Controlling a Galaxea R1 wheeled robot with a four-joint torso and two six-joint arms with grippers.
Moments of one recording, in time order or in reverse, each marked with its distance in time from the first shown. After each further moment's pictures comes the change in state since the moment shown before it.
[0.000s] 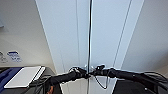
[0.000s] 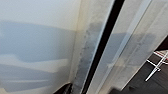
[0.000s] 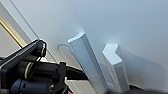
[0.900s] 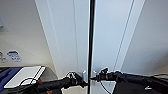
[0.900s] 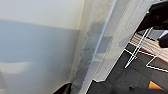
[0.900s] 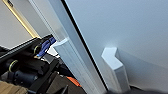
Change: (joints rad) left arm 0.075 -0.243 0.423 0.059 0.034 0.015; right arm -0.030 -0.164 0.275 -0.023 -0.047 -0.005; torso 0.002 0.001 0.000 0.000
